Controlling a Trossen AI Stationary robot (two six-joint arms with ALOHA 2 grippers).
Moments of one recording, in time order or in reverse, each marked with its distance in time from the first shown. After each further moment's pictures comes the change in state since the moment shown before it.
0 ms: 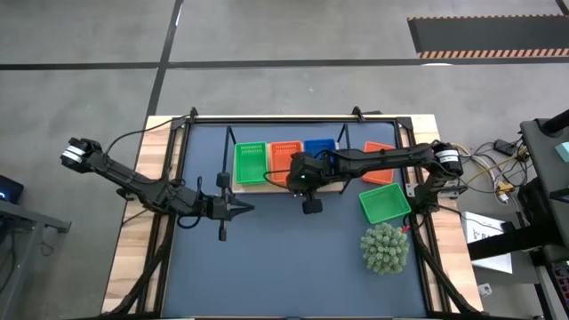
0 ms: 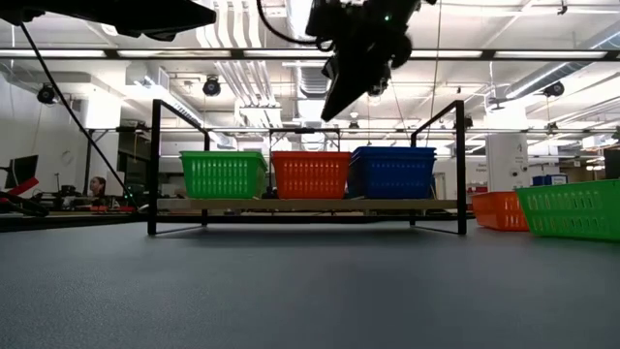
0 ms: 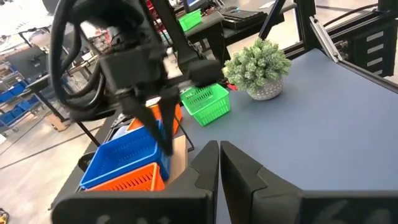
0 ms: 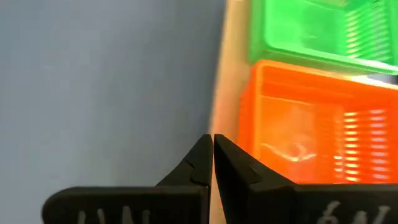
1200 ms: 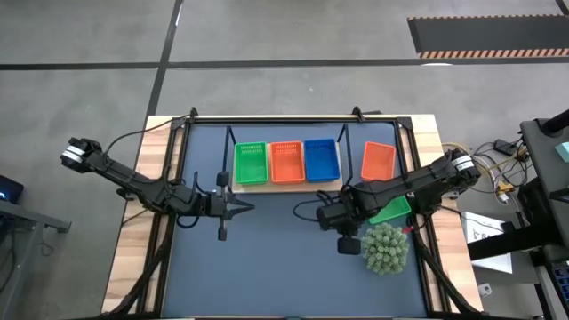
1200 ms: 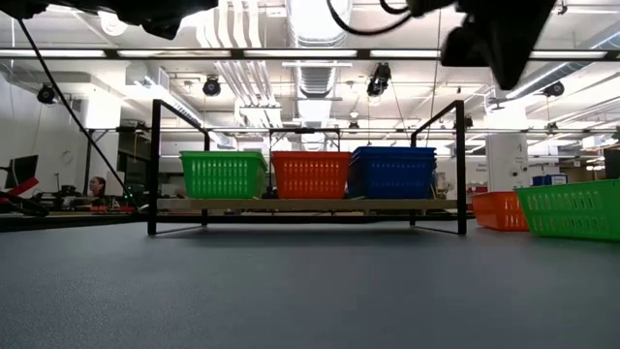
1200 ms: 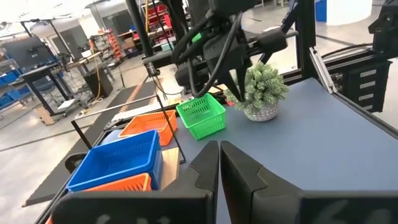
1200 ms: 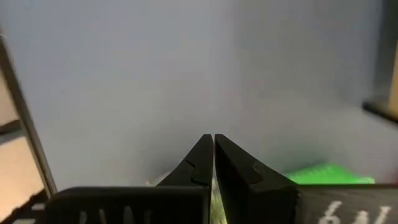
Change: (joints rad) left arm -0.004 0.000 0.014 0.044 0.006 -0.099; right arm 0.319 -0.093 -0.026 -0.520 -0.155 0.668
